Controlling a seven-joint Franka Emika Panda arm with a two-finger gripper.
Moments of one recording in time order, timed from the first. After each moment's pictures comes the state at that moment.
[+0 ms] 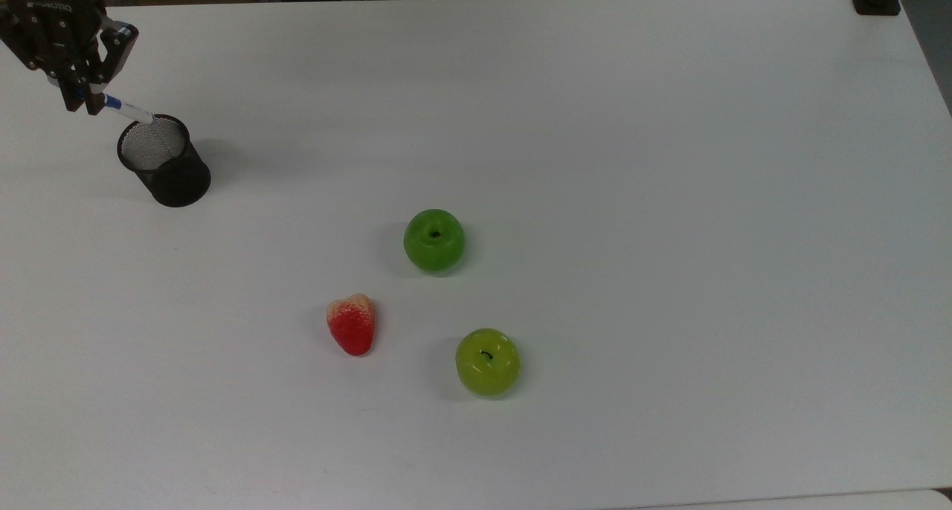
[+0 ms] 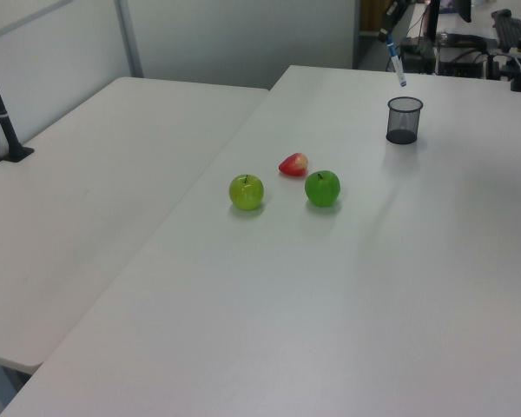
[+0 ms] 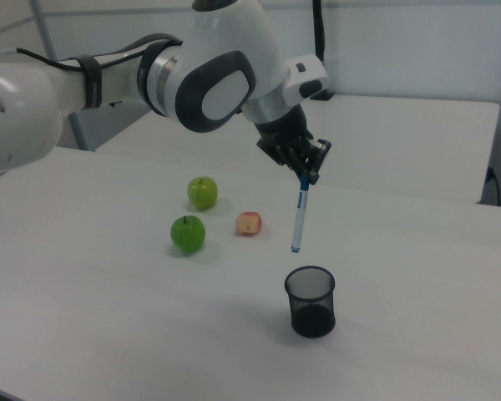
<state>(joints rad) -0.39 0.24 0.04 -1.53 0.02 2.17 -0.28</state>
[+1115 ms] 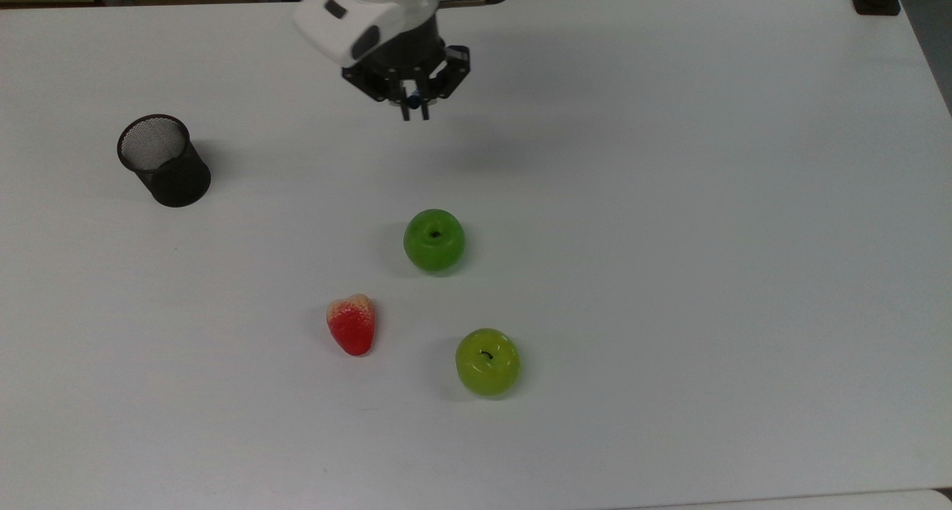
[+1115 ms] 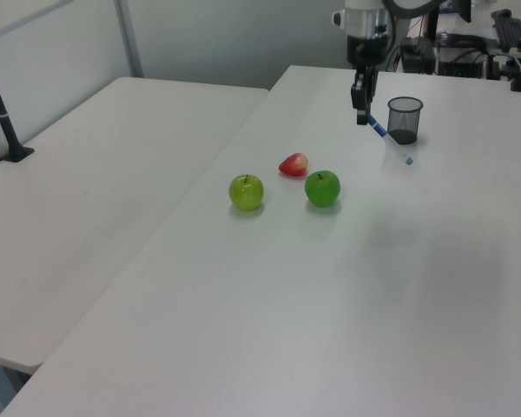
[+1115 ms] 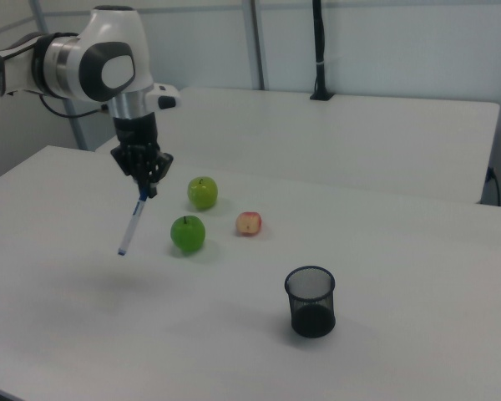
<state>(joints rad) 0.04 0.25 0.08 -1.54 0.02 1.75 0.01</state>
